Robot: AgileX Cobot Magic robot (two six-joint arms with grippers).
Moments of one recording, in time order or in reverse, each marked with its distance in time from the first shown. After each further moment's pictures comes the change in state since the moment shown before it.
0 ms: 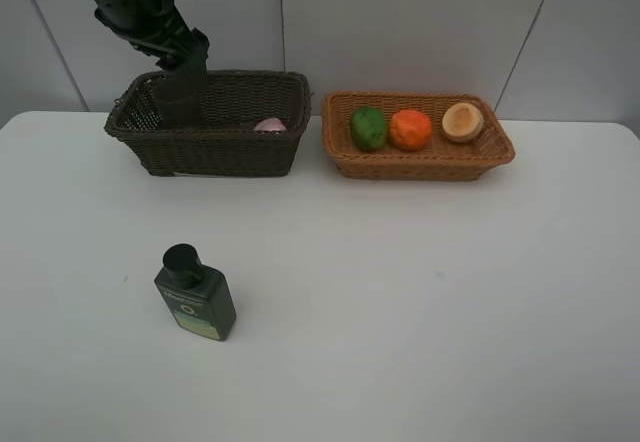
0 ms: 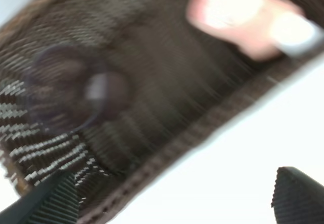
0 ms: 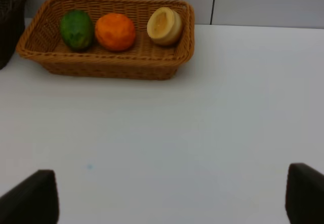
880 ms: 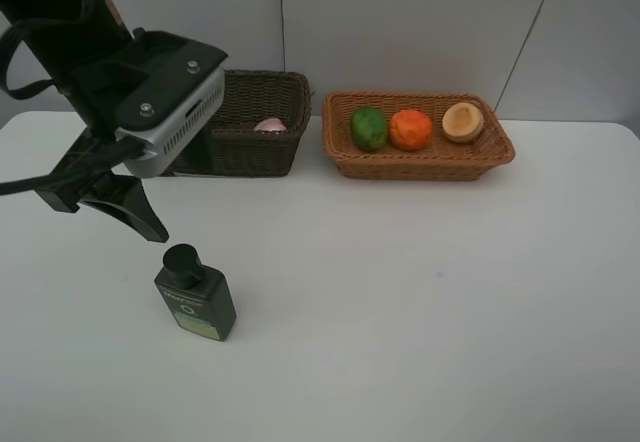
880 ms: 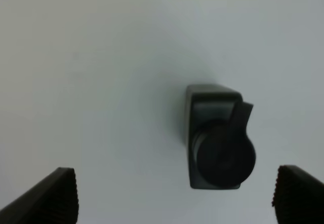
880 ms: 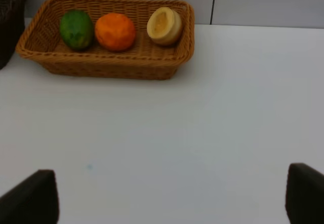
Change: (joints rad) left arm -0.147 -0.239 0.350 -0.316 0.254 1.006; right arm 0.000 0.000 0.000 -0.001 0.000 0.000
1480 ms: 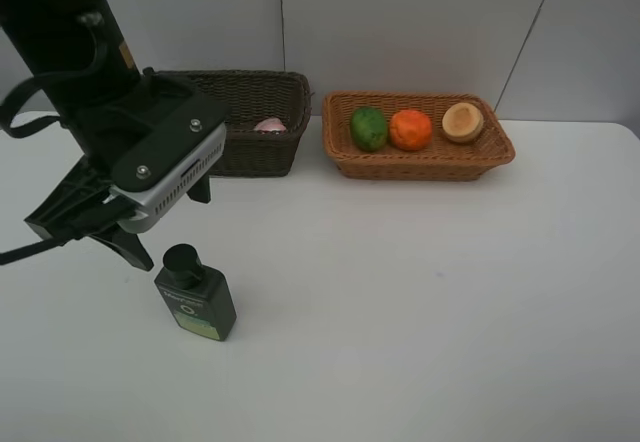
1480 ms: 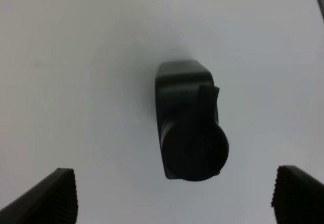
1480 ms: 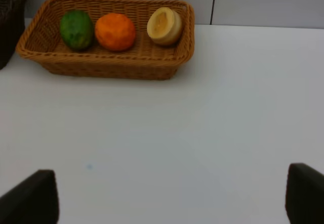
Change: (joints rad) left arm -0.063 -0.003 0.072 0.106 -0.031 -0.005; right arm 0.000 0.000 0.000 0.000 0.000 0.000
